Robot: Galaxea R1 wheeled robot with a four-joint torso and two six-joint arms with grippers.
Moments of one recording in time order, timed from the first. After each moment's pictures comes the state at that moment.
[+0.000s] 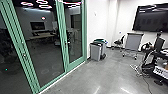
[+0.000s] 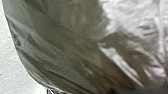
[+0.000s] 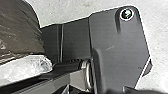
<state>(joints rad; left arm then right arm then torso) 1.40 3.07 -2.83 -0.39 0.08 0.39 -1.54 3.06 -2.73 0.07 0.05 0.02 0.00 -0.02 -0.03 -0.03</state>
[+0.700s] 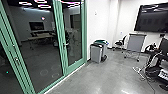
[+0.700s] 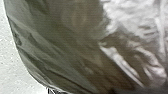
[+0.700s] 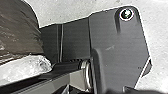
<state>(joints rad) 1.40 3.07 -2.83 -0.39 0.08 0.39 -1.54 3.06 -2.73 0.07 0.05 0.02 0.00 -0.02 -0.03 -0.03</state>
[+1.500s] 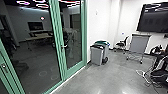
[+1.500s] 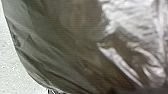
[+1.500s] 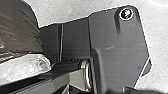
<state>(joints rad) 1.40 3.07 -2.83 -0.39 0.08 0.39 -1.54 3.06 -2.73 0.07 0.05 0.02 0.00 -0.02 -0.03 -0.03</state>
